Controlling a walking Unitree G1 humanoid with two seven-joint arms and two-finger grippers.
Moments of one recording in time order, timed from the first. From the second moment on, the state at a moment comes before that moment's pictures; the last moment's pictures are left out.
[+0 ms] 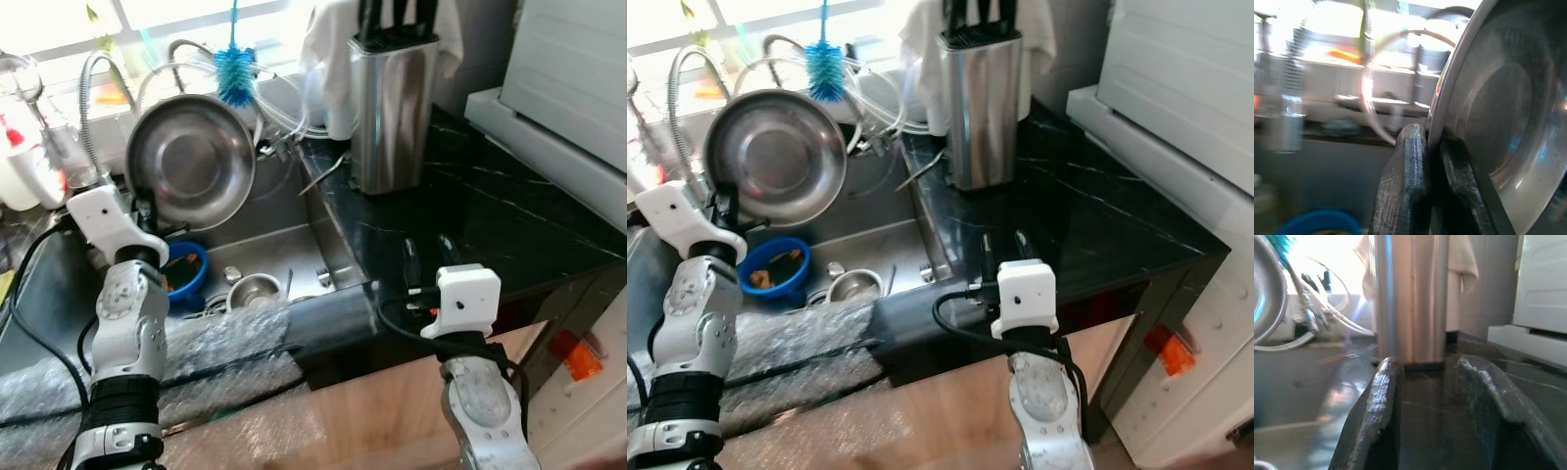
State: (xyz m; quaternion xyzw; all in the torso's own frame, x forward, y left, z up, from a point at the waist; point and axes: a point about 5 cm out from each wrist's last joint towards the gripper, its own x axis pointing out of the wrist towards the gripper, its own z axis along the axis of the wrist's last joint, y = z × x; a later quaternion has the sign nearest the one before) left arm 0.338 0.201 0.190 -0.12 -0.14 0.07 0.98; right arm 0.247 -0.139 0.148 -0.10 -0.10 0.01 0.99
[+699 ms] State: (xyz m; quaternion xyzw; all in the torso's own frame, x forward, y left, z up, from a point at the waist) left arm 0.351 0.210 0.197 0.14 -0.11 0.03 0.98; right arm 0.247 -0.131 0.147 -0.09 -0.10 0.02 0.99
